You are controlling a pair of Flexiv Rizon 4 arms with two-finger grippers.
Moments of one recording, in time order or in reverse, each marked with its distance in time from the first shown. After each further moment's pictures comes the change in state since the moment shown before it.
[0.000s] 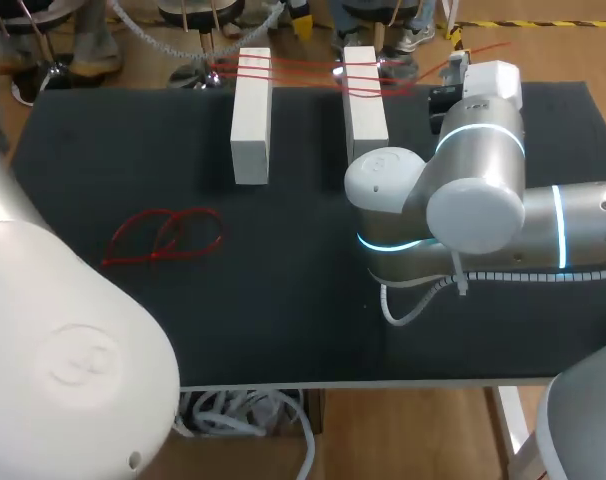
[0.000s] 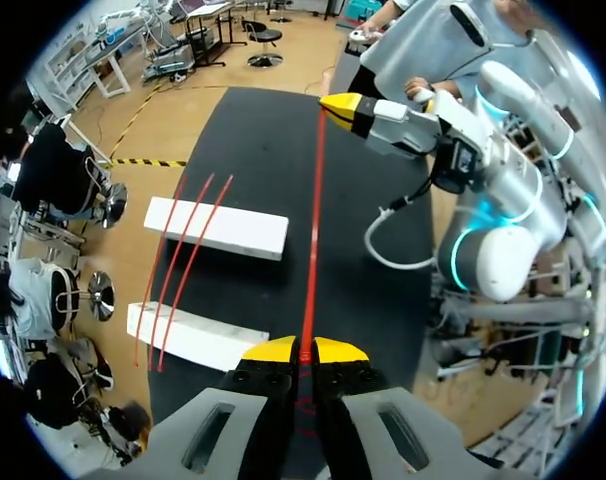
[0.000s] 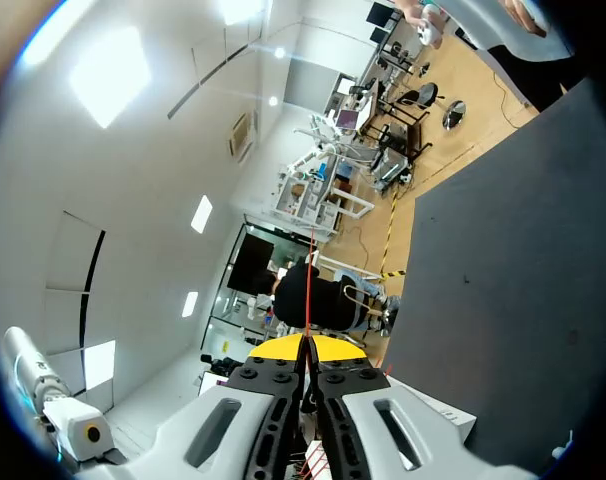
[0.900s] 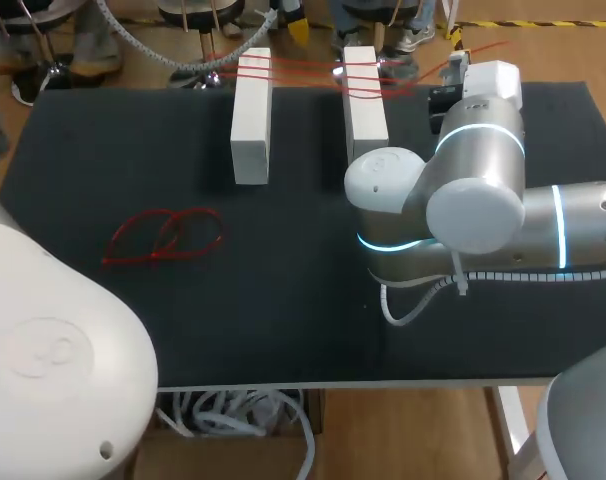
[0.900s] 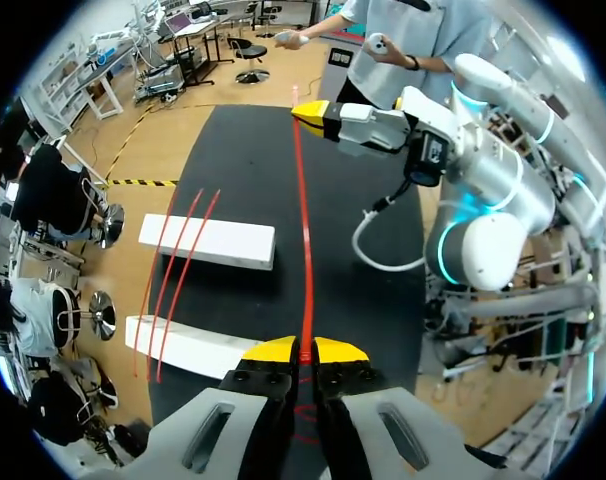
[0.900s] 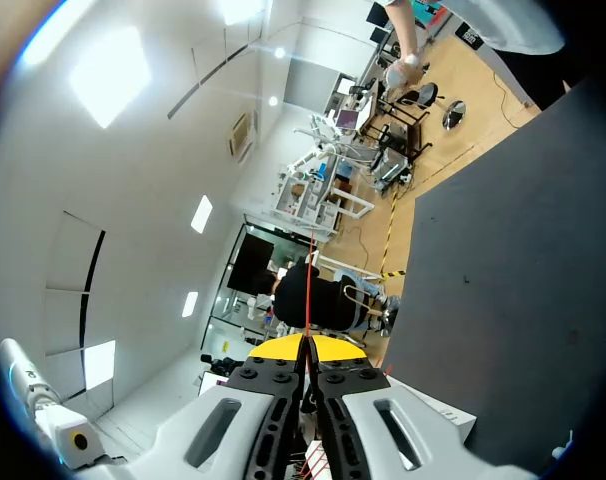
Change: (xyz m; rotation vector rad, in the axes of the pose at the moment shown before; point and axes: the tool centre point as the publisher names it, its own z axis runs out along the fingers) left arm 0.016 0.003 -0.006 0.055 0.010 0.055; right arm 0.000 0.000 0.000 0.000 0.000 0.000
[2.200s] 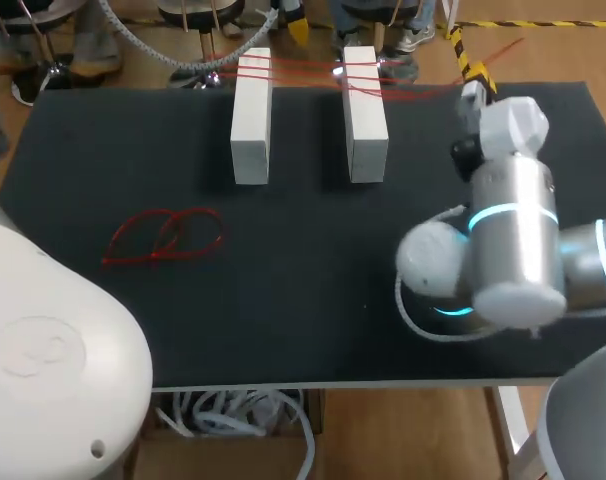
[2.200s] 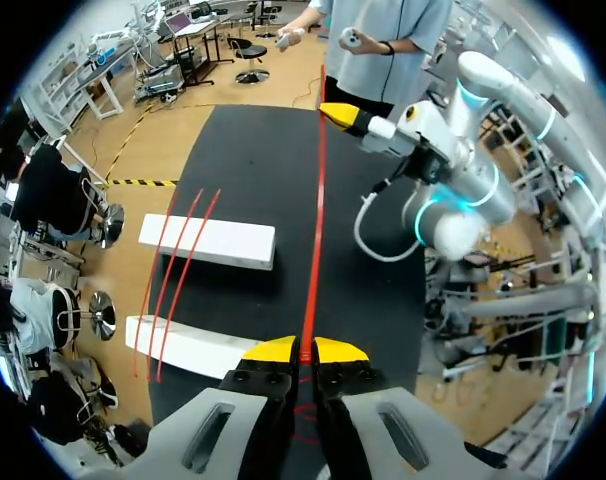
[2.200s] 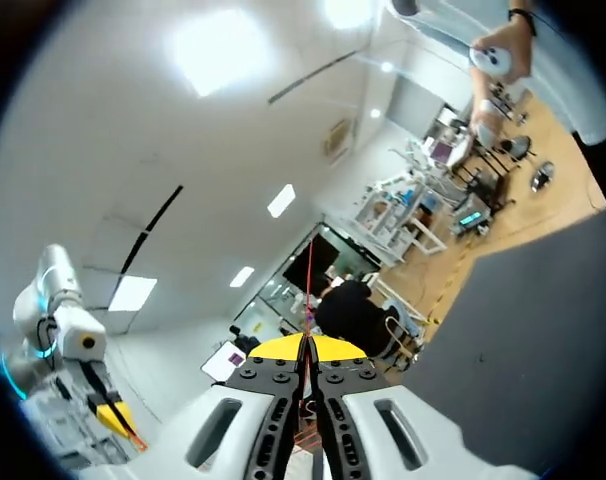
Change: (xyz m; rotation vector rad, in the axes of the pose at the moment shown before) left arm 0.000 0.000 0.000 -0.001 0.001 0.001; right arm -0.010 0.027 -0.028 -0.027 0.348 -0.361
